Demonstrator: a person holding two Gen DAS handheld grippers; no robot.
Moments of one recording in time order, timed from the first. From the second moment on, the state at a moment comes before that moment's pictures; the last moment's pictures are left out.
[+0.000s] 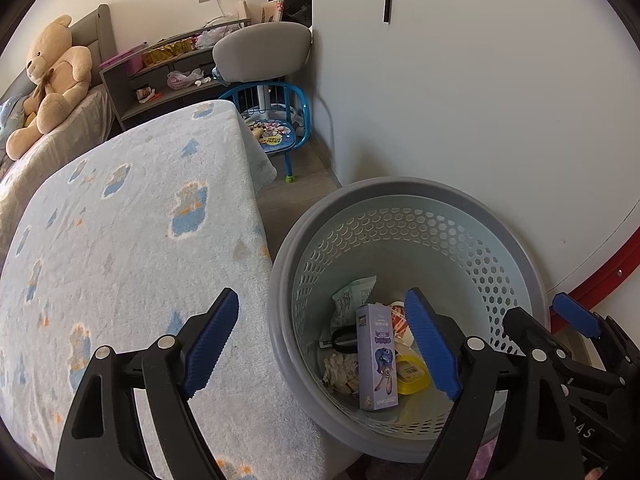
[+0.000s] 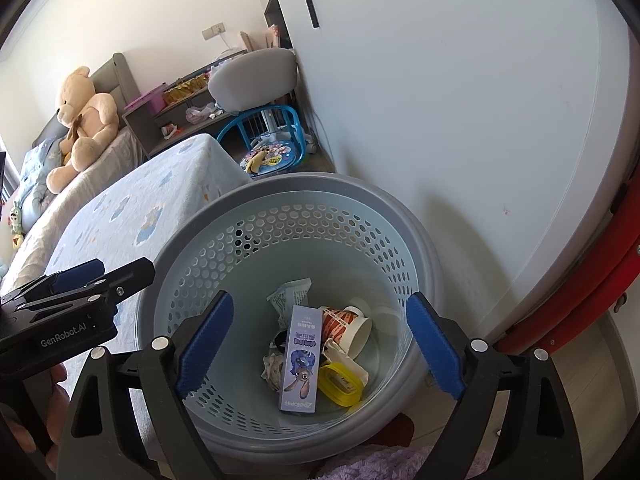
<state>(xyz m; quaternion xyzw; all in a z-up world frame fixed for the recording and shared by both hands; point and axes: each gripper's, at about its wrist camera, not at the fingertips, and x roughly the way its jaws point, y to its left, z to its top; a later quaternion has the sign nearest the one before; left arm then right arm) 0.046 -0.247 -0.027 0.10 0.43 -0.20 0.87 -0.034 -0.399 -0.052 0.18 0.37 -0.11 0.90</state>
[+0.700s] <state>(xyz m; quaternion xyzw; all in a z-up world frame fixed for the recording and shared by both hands) 0.045 -0.246 -0.027 0.10 0.43 -0.18 0.88 -0.033 -0.400 -0.053 0.17 0.38 -0.12 0.90</state>
